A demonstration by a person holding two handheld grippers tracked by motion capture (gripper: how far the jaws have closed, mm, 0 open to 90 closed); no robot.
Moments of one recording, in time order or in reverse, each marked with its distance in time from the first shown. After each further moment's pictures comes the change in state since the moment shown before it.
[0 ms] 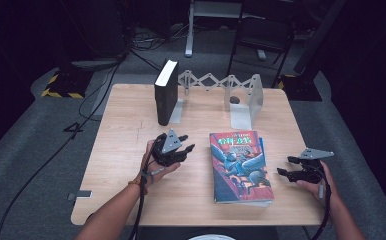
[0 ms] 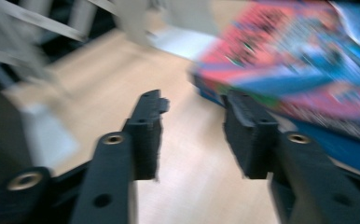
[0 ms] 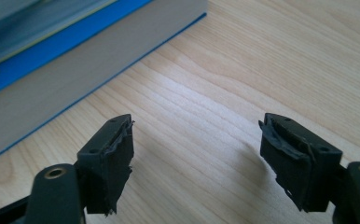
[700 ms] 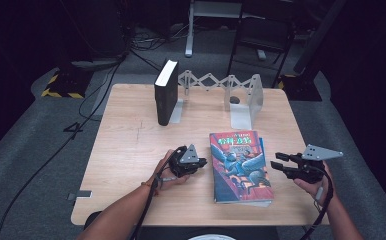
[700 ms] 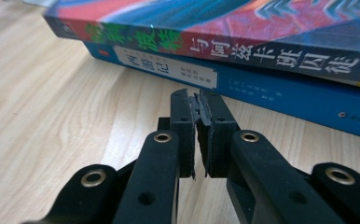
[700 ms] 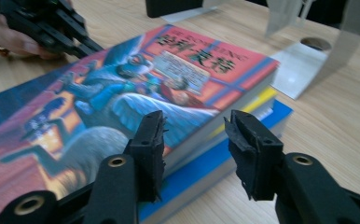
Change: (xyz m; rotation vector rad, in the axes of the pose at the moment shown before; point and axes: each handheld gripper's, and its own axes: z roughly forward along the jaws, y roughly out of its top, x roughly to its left) left arm -0.027 -0.016 0.049 0.117 -0.225 0.112; right arm 0.056 0.052 -0.040 -0.232 0.149 -0.098
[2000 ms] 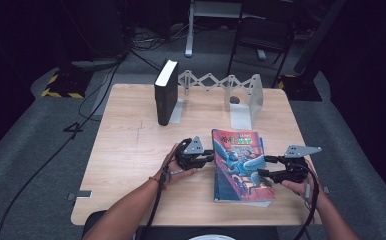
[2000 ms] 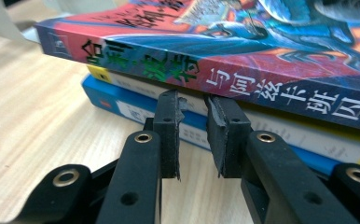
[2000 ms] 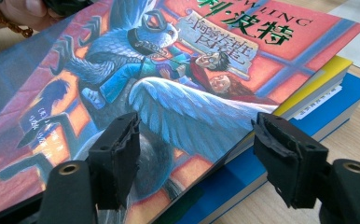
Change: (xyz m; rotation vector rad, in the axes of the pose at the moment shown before) left arm 0.012 0.023 0.006 -0.102 -0.060 -0.062; right arm 0.003 -0.005 0.038 0.115 0.107 0.076
